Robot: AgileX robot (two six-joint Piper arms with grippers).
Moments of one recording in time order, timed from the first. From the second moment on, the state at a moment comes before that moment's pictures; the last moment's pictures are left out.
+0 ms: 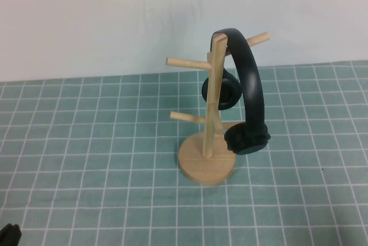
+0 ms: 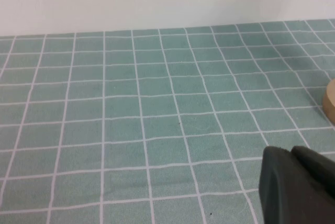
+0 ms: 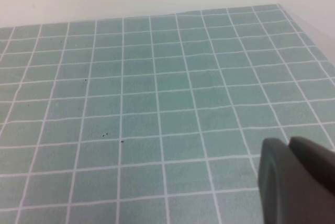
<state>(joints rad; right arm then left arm) -0.06 -0.01 0.03 0.03 0.38 0.01 -0.18 -0.01 0.02 -0.07 0.36 0.06</state>
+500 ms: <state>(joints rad) -0.06 -0.01 0.03 0.03 0.38 0.01 -0.18 -0.01 0.02 -0.07 0.36 0.06</state>
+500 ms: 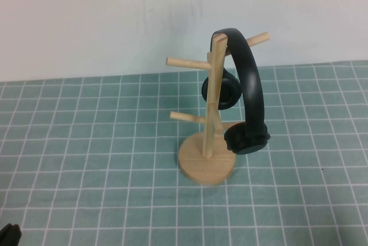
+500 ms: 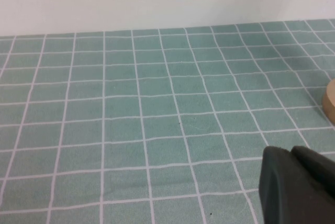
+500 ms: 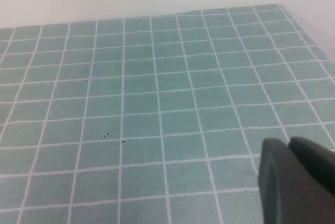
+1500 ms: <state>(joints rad) -0.06 -0.01 0.03 0.05 0.22 0.01 -0.18 -0.01 0.02 -0.07 0.36 0.06</state>
